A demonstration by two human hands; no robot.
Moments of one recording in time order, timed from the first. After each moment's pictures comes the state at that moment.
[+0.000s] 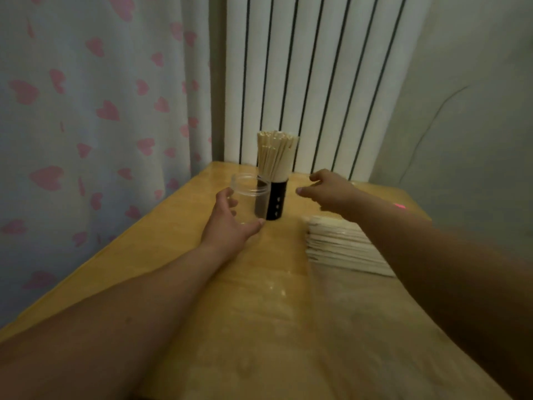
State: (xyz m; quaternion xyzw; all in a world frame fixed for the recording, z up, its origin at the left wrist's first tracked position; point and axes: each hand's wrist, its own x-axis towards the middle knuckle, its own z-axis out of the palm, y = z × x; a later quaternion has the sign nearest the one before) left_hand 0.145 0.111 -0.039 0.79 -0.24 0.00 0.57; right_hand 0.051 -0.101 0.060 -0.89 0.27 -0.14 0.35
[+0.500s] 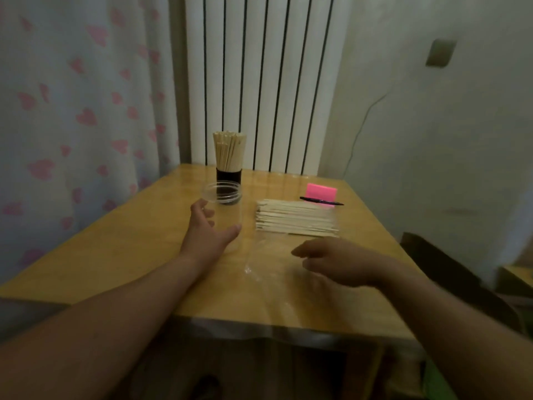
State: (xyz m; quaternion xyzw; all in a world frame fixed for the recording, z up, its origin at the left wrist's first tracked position) left_hand 0.016 0.137 -0.048 0.77 -0.25 -0.01 0.59; right_hand -0.213 -0.043 0.027 -0.97 0.16 0.05 0.19
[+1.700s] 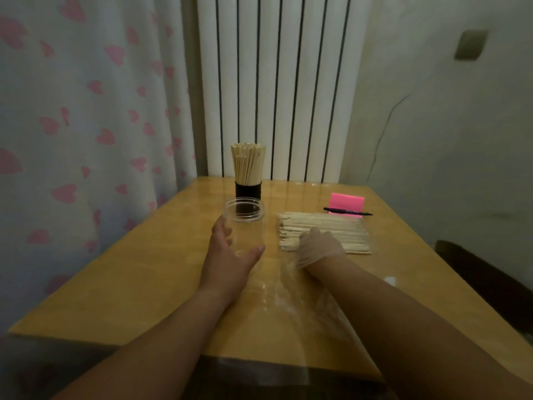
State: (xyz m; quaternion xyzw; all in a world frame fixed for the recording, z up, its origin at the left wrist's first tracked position) left_hand 0.021 0.136 -0.058 0.76 -0.25 0.02 0.60; right_hand -0.040 -0.074 -0.044 -0.94 0.34 -0.02 -0.05
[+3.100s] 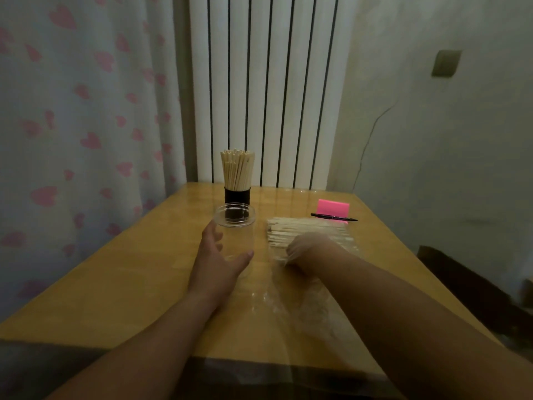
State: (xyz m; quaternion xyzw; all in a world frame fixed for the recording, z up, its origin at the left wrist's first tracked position) left_hand 0.014 0.137 -0.057 0.76 -0.25 0.02 0.60; right_hand -0.053 -0.073 -0.001 -0.95 0.17 0.16 -0.21
